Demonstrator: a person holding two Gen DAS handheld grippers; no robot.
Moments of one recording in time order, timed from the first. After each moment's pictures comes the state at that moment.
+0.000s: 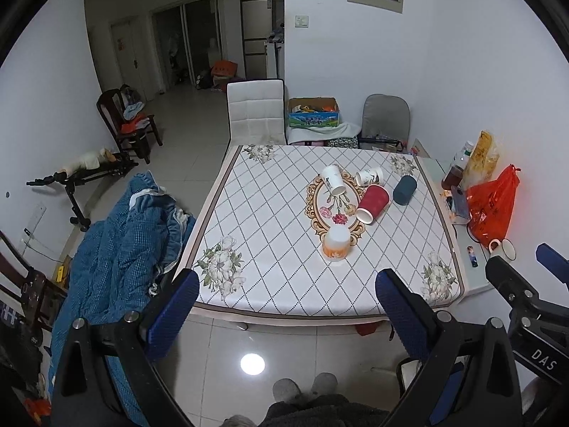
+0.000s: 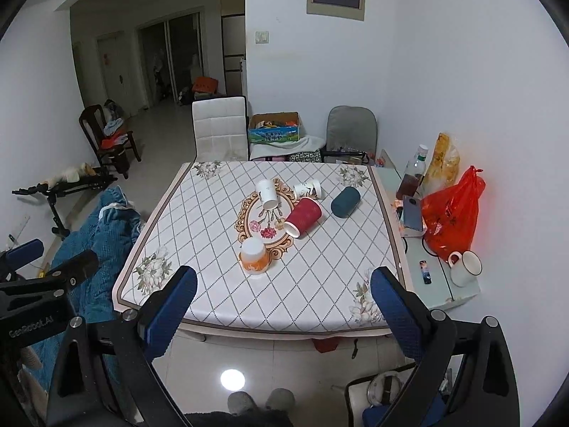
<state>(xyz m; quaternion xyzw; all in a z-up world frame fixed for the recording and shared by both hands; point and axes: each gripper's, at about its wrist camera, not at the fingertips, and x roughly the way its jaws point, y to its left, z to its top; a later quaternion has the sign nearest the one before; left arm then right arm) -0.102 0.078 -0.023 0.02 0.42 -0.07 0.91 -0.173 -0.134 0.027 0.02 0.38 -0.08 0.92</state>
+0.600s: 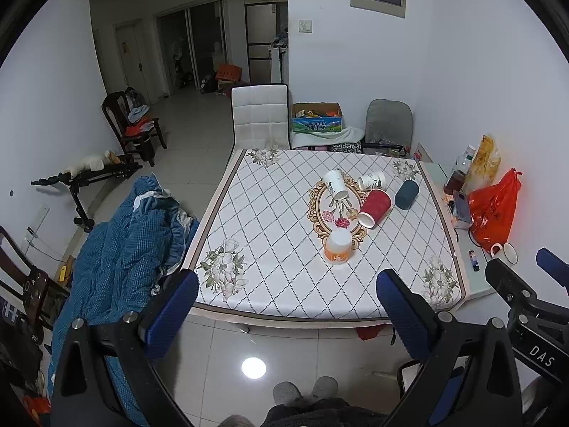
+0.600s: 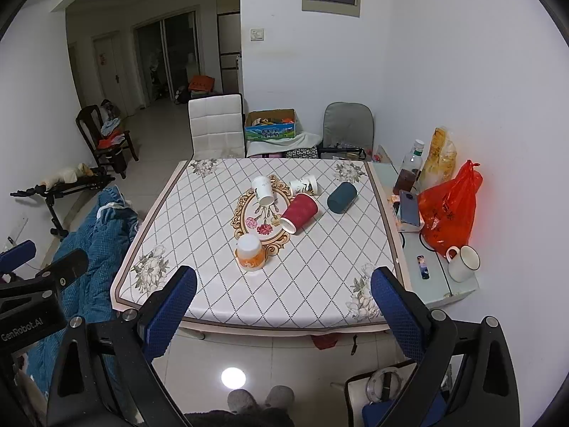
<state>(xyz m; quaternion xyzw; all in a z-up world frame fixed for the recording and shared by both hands) -0.112 0.079 -0.019 0.02 0.41 -0.06 0.91 -0.168 -0.144 0.022 0.03 0.39 -0.08 0.92</state>
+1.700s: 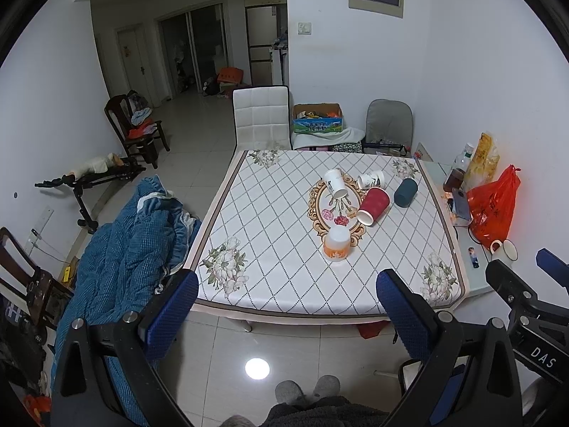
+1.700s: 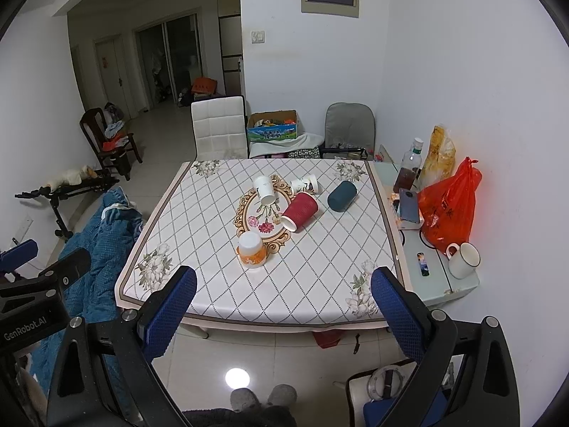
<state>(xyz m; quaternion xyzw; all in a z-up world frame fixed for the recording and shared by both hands) -0.122 0.081 -0.013 0.03 0.41 -0.06 0.91 -0.186 -0.149 0.023 0.03 0.39 -0.07 0.92</state>
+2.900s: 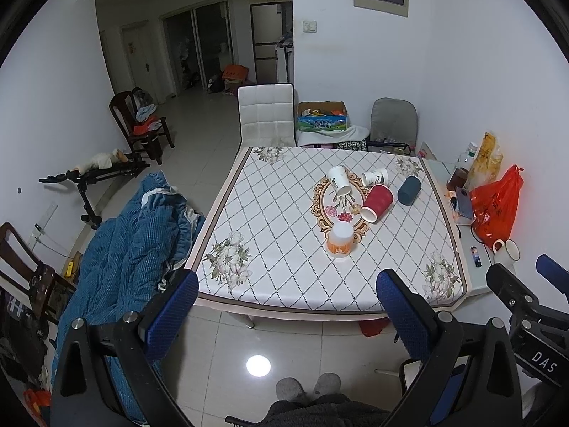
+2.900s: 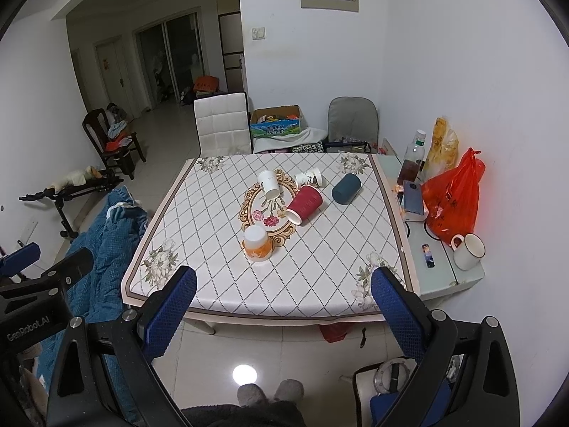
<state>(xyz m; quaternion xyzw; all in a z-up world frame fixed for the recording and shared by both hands) -0.134 0.096 -0.016 0.03 0.41 -0.06 0.91 -0.202 -0.142 0.027 0.05 0.39 -0.07 0.92</state>
